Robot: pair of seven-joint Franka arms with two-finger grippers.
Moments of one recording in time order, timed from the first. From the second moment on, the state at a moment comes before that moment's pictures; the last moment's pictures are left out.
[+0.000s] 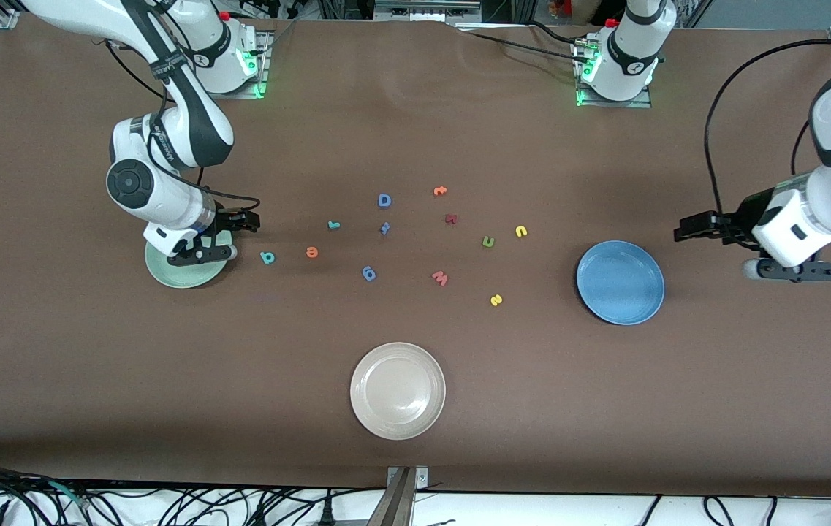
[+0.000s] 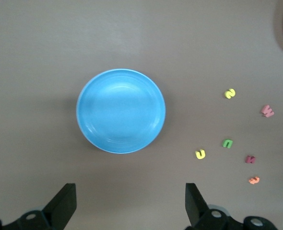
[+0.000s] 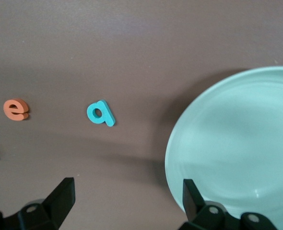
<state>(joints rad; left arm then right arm) -0.13 0.20 0.12 -1.68 -0.21 1.71 0.03 -0.08 0.29 0.31 -2.22 -0.03 2.35 0.07</state>
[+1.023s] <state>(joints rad) -0.20 0.17 -0.25 -2.11 -0.08 2.29 -0.51 -0.01 0.40 0.32 -2.27 -0.12 2.65 -0.11</state>
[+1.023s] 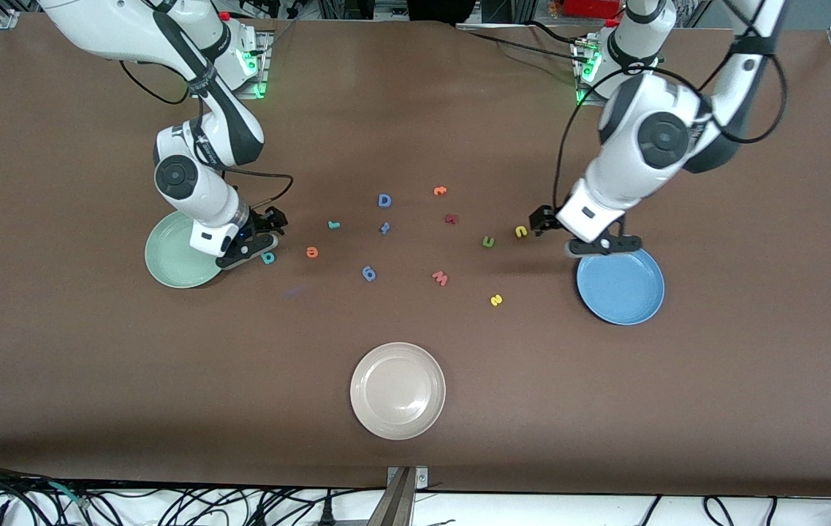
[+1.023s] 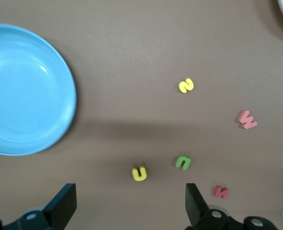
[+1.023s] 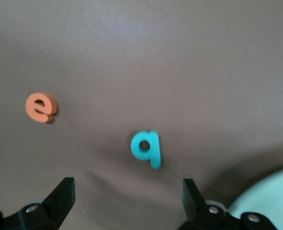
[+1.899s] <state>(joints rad) -0.21 0.33 -0.31 -2.32 0.36 2.70 -0.94 -0.01 0.44 0.30 -2.27 -0.17 2.75 -0.12</state>
